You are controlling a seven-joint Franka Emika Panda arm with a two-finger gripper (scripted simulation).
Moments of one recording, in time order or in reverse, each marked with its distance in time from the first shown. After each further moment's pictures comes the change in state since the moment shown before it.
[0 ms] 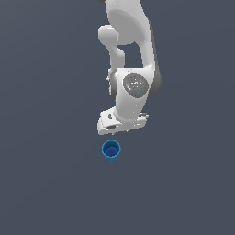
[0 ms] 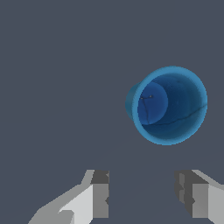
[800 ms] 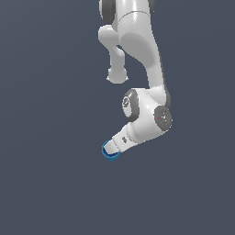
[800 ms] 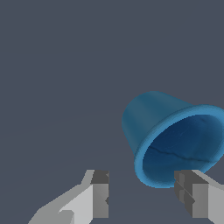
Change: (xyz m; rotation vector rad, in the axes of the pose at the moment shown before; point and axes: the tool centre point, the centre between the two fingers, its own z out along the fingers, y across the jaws) arm 0.031 0.004 0.037 -0.217 -0.231 -0.395
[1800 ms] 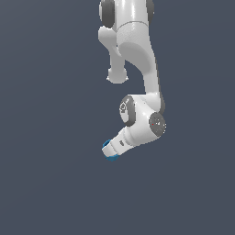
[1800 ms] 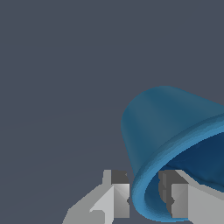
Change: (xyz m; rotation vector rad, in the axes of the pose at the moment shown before) arm 0.001 0.003 0.032 -0.023 -0.028 -0.037
